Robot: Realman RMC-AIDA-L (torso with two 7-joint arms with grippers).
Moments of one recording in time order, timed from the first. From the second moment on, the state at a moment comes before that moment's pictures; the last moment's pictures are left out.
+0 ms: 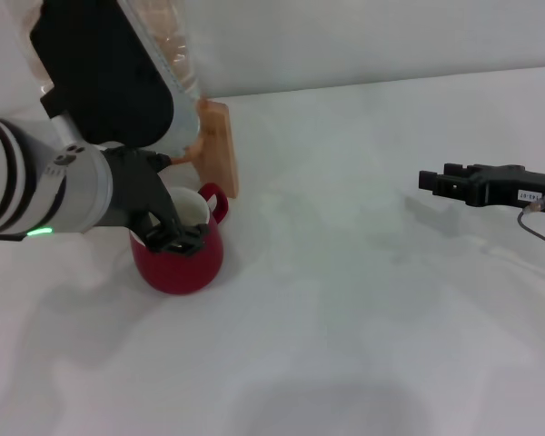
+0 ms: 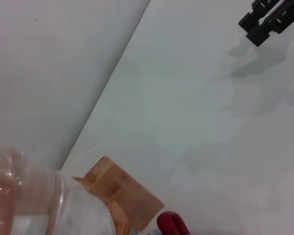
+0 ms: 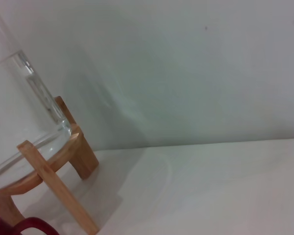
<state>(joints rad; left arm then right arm) -0.50 -2.08 1.77 1.83 -0.40 -1.42 0.63 0.24 1.95 1.88 0.87 -1.46 0.97 -1.31</state>
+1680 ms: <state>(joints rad) -0.55 -2.09 1.78 1.77 -0.37 -1.39 0.62 0.24 1.95 1.89 0.87 -1.46 0.97 -1.32</state>
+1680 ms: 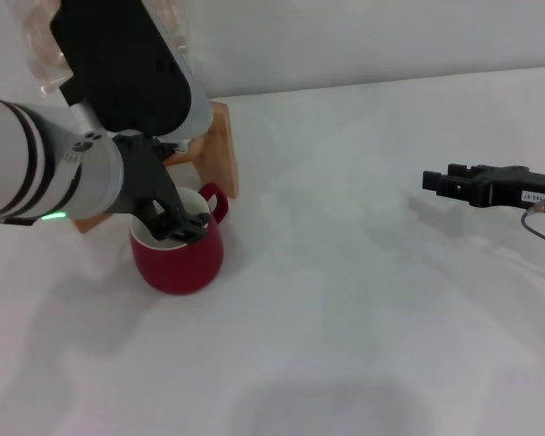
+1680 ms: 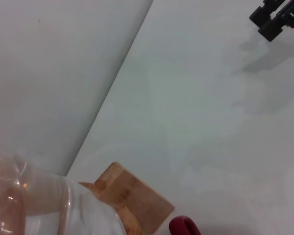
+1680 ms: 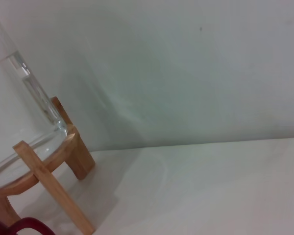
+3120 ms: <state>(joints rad) -0.58 -2.09 1.78 1.75 -0.33 -1.37 0.60 0.24 1.94 1.89 0.87 -1.46 0.97 -1.32</state>
